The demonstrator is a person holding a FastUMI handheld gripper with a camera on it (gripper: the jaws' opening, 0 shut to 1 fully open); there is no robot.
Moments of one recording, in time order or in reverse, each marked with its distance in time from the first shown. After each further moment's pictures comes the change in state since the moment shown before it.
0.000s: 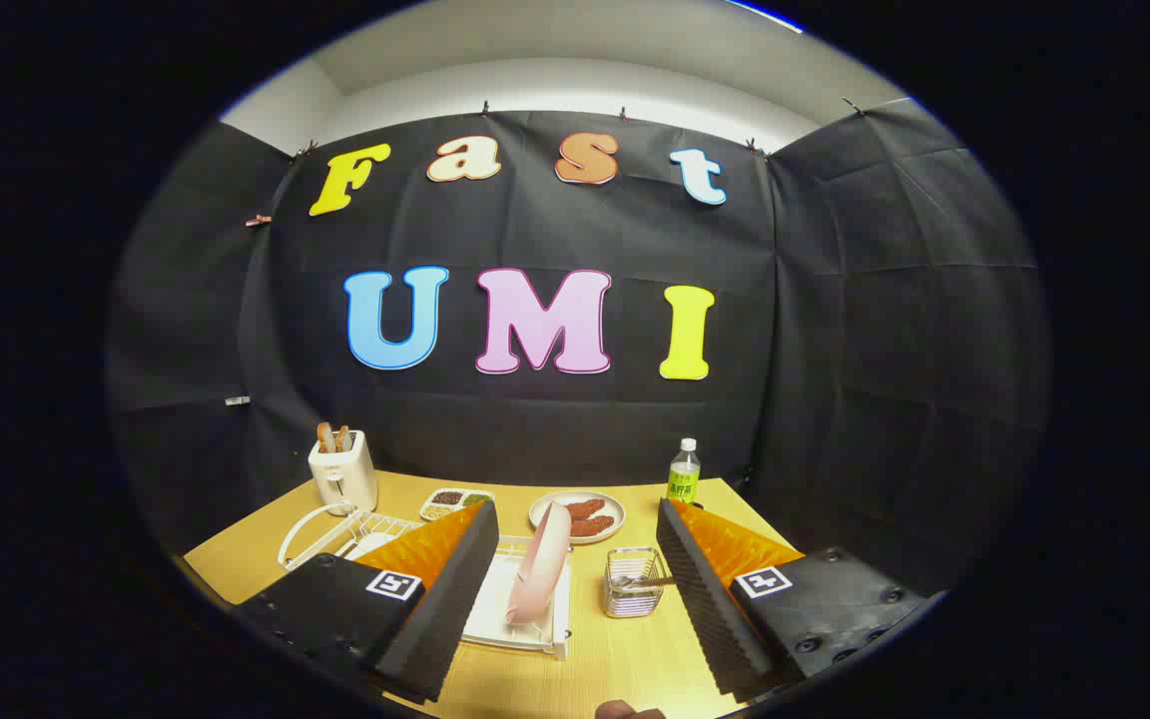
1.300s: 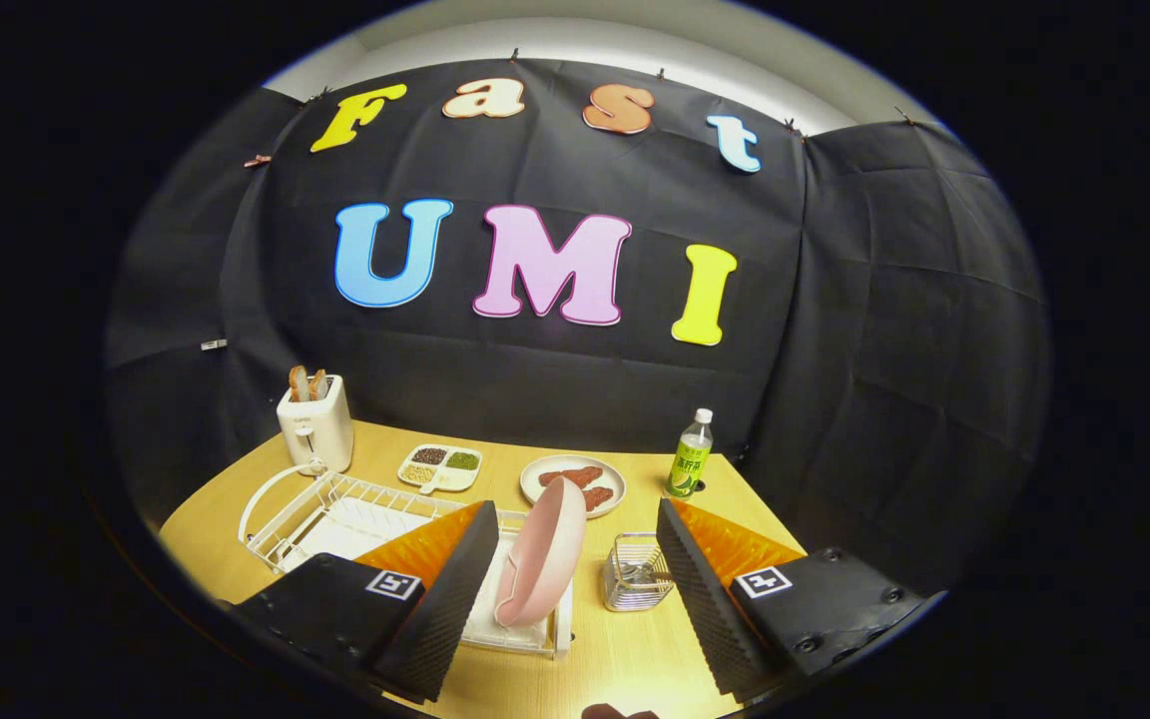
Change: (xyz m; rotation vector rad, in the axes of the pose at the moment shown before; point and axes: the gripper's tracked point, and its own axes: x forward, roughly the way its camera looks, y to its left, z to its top) arm 0.076 0.024 -0.046 -0.087 0.178 -0.027
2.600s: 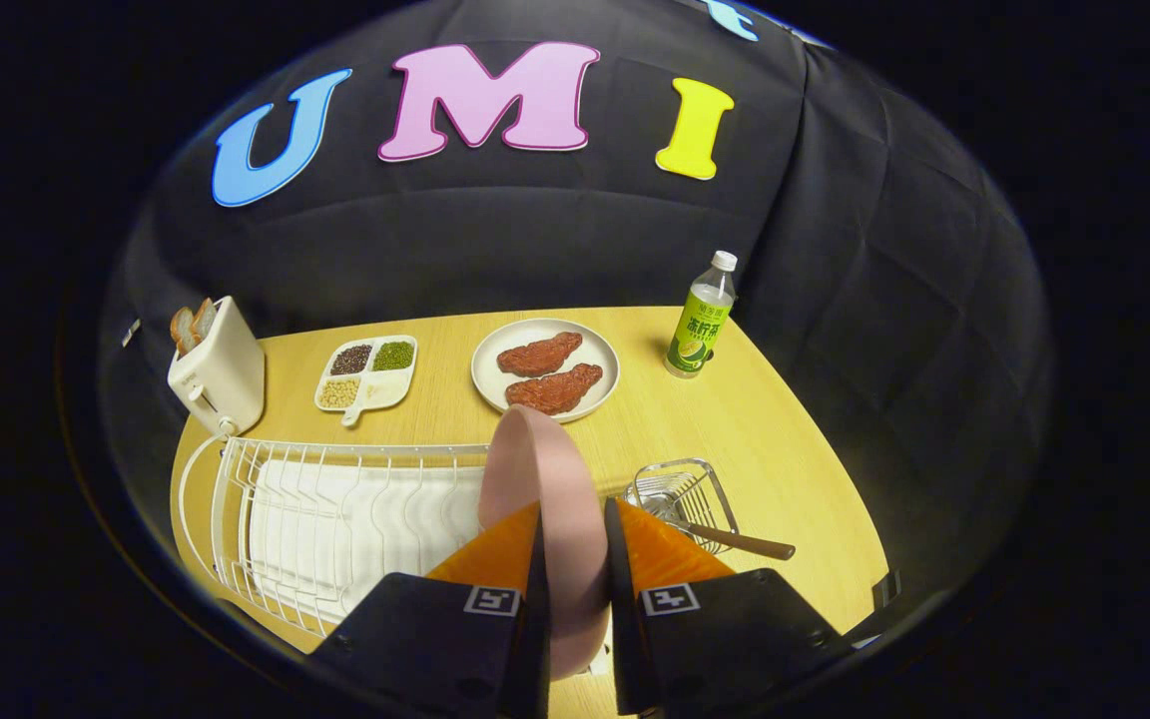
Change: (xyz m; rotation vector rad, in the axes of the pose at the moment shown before) arm 0.124 -0.002 -0.090 0.080 0.489 -0.162
